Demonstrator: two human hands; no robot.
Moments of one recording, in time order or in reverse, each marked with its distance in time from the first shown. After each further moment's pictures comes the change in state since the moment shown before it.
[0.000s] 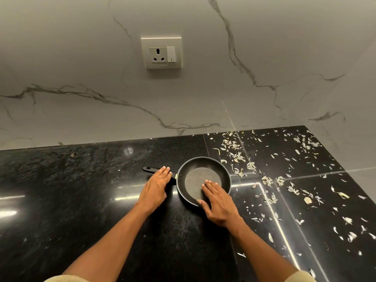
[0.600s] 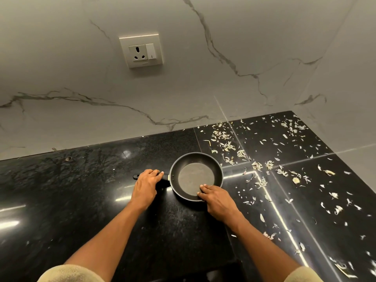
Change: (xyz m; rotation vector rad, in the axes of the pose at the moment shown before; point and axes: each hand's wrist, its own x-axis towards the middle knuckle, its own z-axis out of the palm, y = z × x) left_hand -0.020 0.008 -0.013 0.104 0.024 -0.011; right_hand -0.032 0.014 0.009 -0.114 -0.030 -0.127
